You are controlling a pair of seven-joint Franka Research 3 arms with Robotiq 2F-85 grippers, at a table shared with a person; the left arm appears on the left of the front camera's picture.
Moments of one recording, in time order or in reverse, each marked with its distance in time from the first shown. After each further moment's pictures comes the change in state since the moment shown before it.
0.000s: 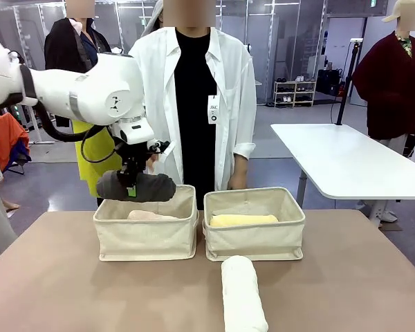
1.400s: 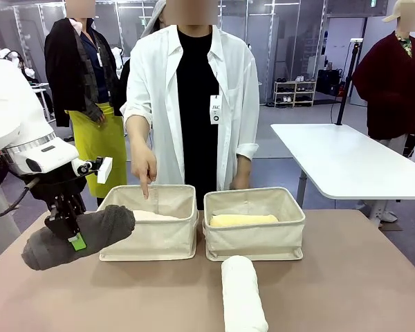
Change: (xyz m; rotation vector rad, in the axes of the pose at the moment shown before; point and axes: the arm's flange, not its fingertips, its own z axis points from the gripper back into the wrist) left arm -0.063 -0.226 0.016 -0.109 -0.280 0.393; right arm 0.000 0.000 0.000 0.000 0.000 0.000
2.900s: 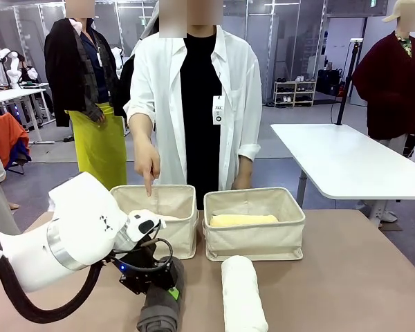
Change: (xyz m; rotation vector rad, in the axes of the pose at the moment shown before) left arm 0.084 -0.024 -0.200 -0.144 -0.222 1.148; right arm 0.000 0.000 0.000 0.000 0.000 0.000
